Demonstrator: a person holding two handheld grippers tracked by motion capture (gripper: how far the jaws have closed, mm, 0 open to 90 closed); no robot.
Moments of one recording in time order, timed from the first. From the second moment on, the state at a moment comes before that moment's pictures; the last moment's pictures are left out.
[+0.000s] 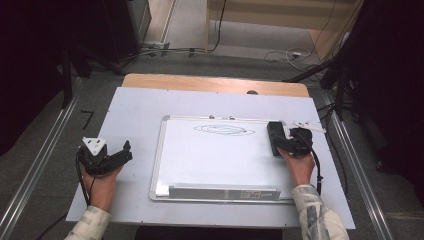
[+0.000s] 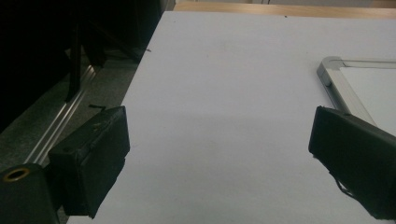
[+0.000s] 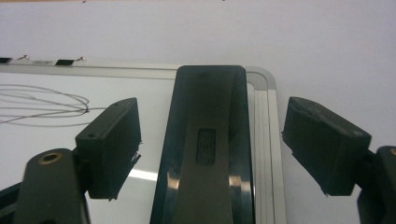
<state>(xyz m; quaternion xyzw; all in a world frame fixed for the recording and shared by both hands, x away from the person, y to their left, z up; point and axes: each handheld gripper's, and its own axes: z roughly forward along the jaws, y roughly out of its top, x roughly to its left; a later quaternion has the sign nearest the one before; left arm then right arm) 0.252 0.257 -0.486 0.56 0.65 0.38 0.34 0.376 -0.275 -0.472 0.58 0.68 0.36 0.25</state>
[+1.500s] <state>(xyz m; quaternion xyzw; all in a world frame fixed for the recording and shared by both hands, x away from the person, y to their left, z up) 0.254 0.257 -0.488 0.56 0.66 0.37 0.34 0.405 -0.265 -0.492 0.60 0.69 0.34 0.22</state>
